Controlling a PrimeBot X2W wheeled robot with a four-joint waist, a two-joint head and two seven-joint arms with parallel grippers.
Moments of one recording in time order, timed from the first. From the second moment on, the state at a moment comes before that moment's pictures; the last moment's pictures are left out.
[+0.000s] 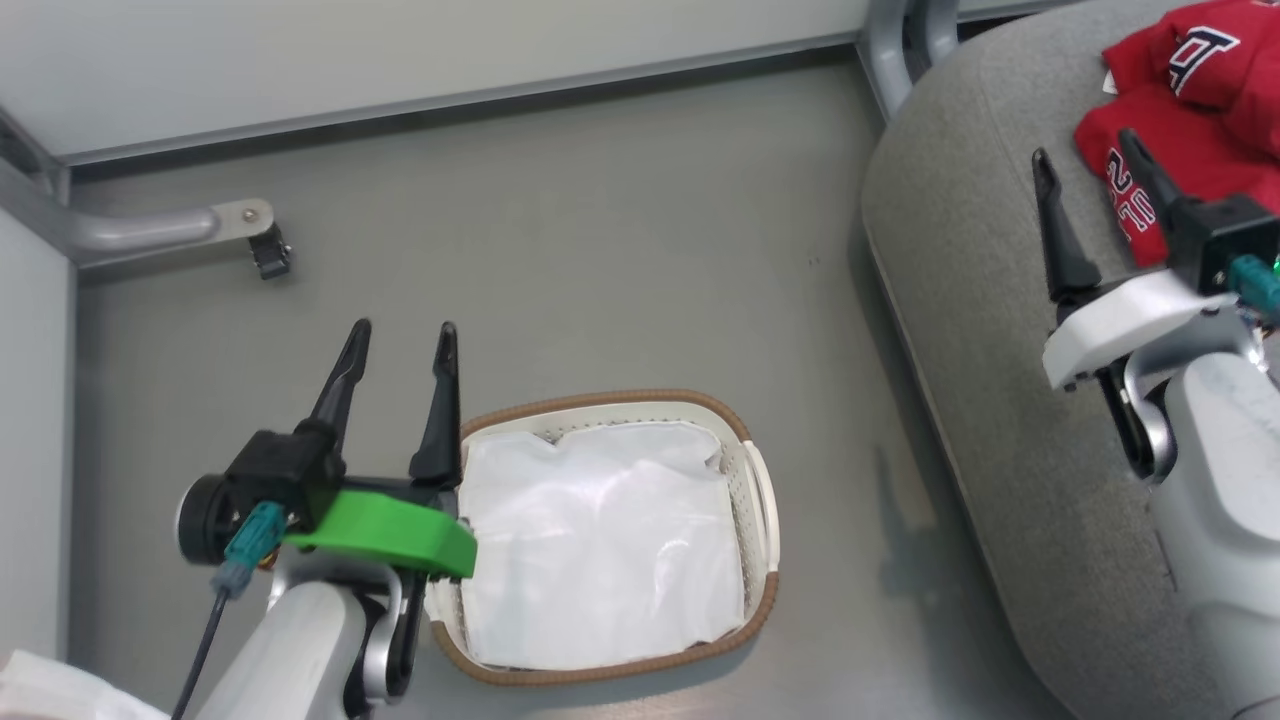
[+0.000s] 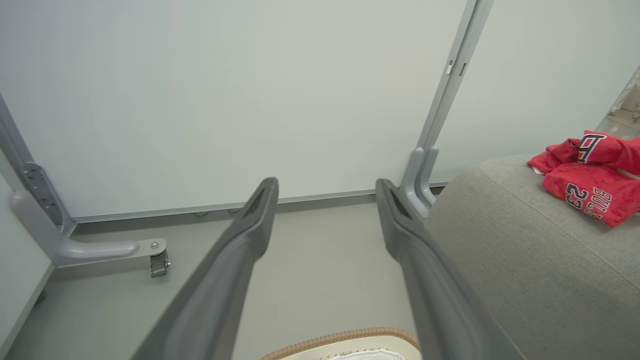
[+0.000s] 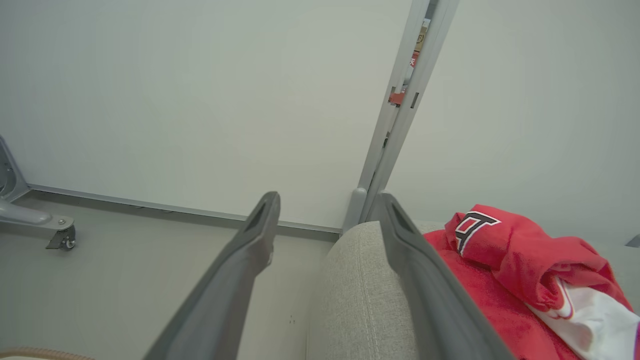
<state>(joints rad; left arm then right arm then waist) -0.32 0.27 -0.48 0.16 -0.52 0.15 -0.26 -0.63 -0.29 0.12 0.52 0.18 0.13 -0.26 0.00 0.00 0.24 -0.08</state>
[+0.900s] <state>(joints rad) 0.02 0.10 -0.18 0.20 -0.38 0.03 -0.26 -0.13 -0.05 0.07 0.27 0.12 0.13 -0.26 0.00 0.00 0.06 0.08</state>
